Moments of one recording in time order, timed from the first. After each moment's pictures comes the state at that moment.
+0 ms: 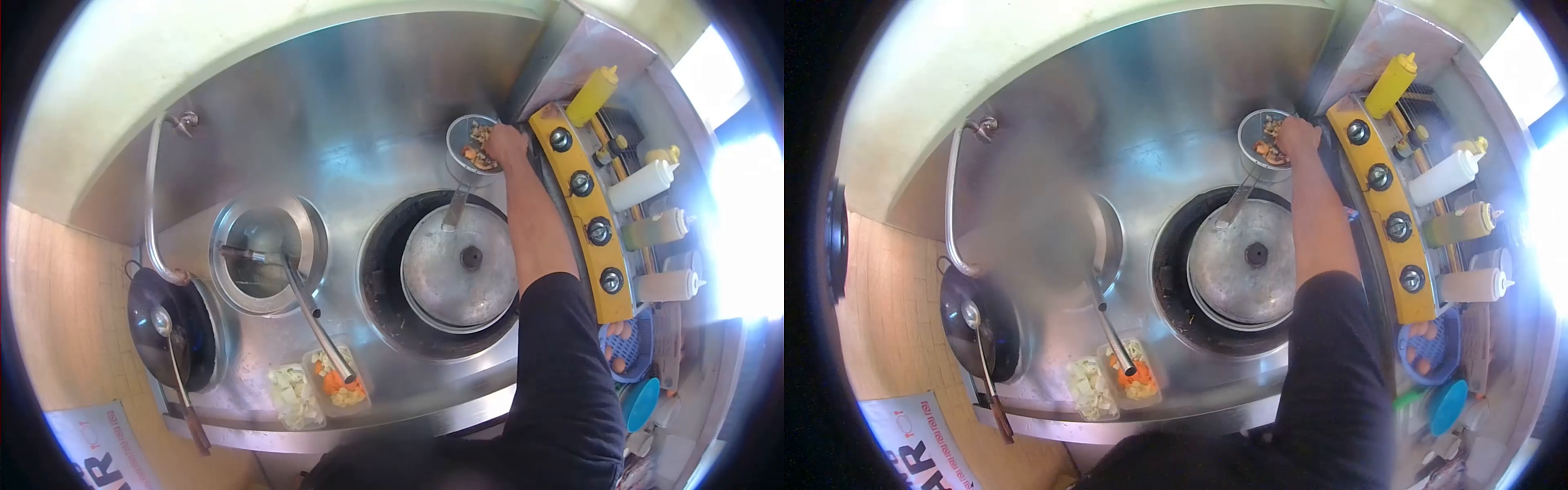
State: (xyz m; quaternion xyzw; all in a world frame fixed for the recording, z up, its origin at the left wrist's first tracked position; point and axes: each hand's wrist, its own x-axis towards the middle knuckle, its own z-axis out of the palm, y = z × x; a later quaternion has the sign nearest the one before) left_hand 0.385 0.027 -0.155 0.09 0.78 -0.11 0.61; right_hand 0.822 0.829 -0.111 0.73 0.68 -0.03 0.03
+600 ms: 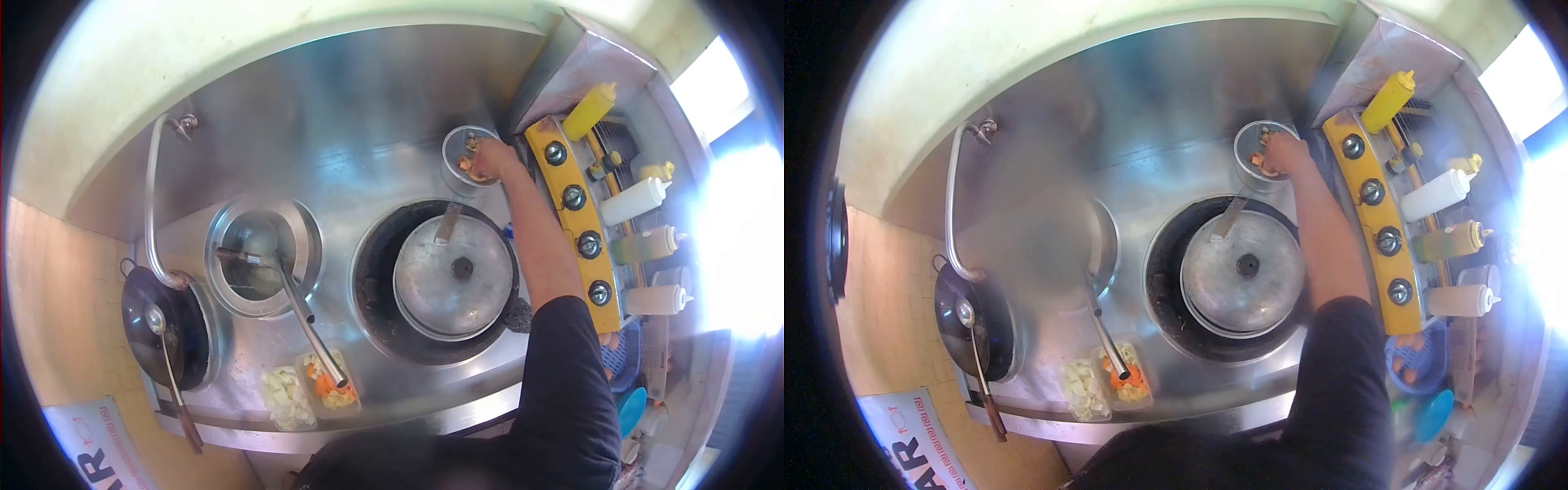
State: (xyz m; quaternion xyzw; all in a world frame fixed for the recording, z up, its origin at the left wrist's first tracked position) left_hand 0.400 0.043 -0.165 0.06 0.78 -0.08 0.62; right_hand 0.825 0.829 -0.100 0.65 0.75 -0.11 0.08
